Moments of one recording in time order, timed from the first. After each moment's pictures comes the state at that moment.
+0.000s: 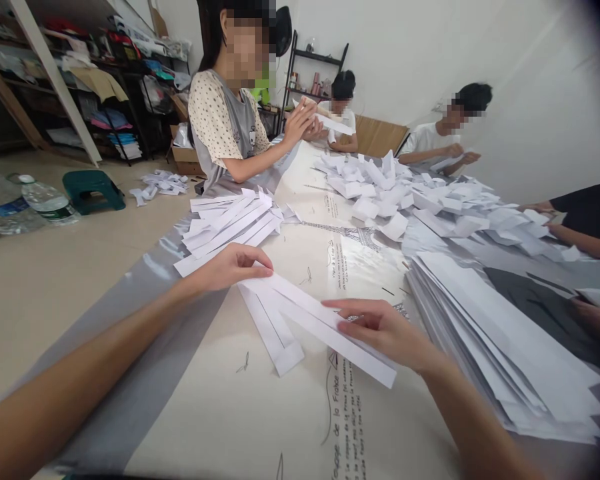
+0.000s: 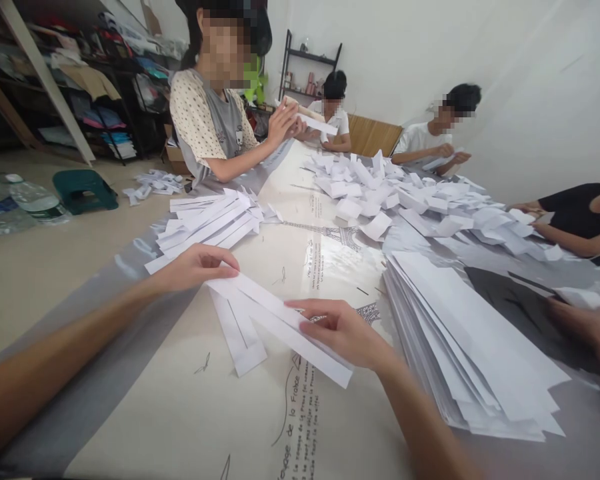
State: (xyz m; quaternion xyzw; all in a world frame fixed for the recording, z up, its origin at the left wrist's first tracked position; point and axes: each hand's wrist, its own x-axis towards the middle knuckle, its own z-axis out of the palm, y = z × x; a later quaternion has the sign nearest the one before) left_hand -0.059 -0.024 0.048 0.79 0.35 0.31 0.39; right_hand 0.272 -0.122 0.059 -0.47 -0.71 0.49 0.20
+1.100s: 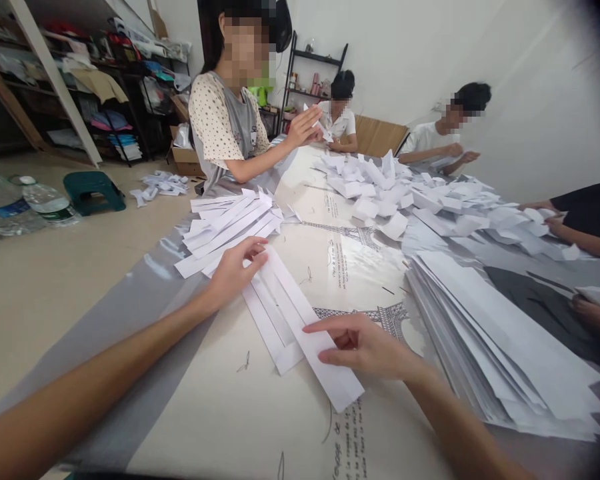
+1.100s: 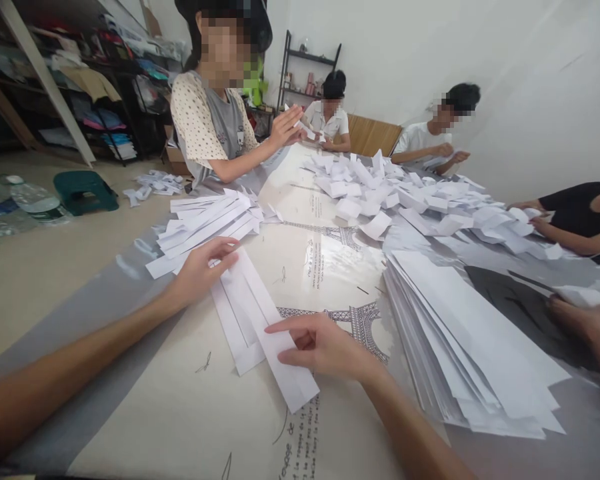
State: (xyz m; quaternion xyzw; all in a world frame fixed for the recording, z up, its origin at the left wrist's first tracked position) left_hand -0.041 -0.029 0.018 0.74 0.46 0.42 0.23; right_hand 0.251 -0.131 0.039 -0.43 -0.70 0.55 0.15
